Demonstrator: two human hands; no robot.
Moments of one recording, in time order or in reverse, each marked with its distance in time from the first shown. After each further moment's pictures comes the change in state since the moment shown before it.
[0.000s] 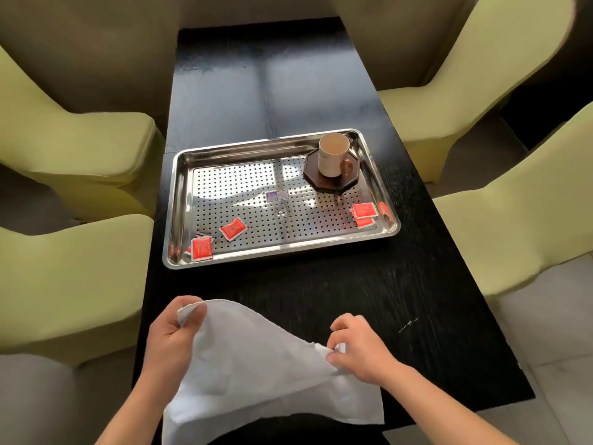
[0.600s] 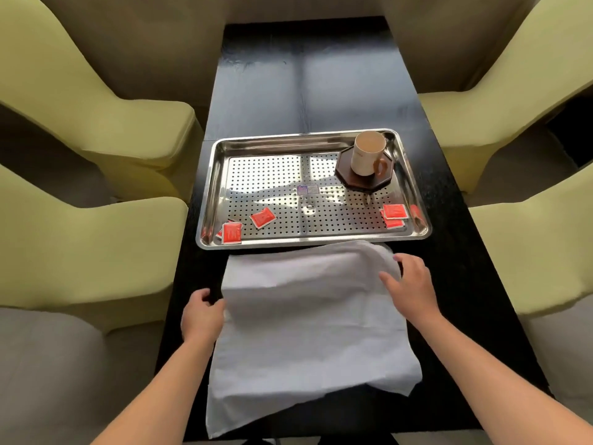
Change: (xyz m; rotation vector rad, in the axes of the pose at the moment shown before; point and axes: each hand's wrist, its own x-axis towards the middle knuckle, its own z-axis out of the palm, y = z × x) left_hand 0.034 -0.068 0.009 0.339 0.263 -0.487; right_hand 0.047 0.016 -0.075 0.144 0.555 0.177
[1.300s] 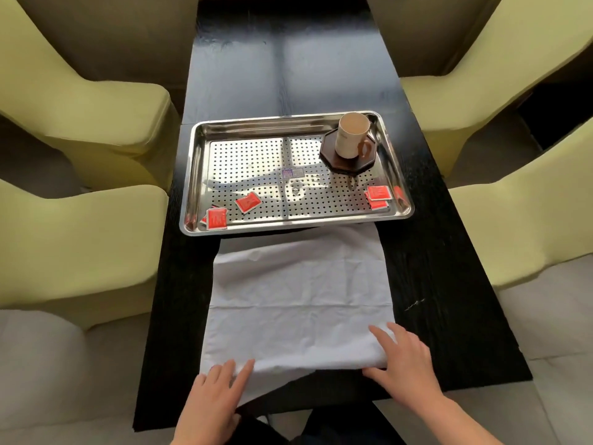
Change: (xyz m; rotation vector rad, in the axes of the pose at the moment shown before) left_hand -0.112 -0.105 -0.011 1.086 -0.448 0.941; right_hand -0.155 0.047 0.024 -0.518 -0.340 -0.034
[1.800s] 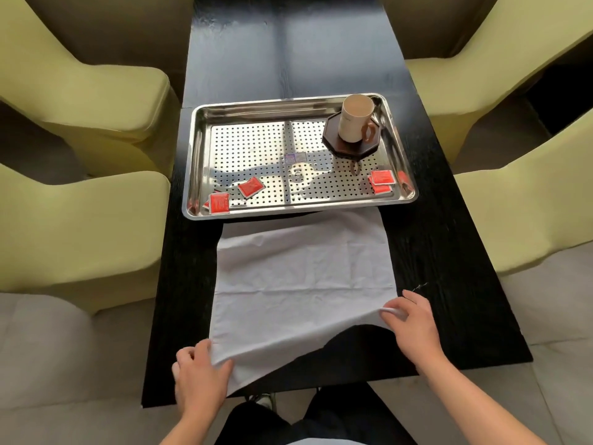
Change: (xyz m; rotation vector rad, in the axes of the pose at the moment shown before) left_hand 0.003 0.002 0.003 -0.590 0.122 -0.876; right_hand 0.015 0.002 -0.019 0.770 0.174 0.223
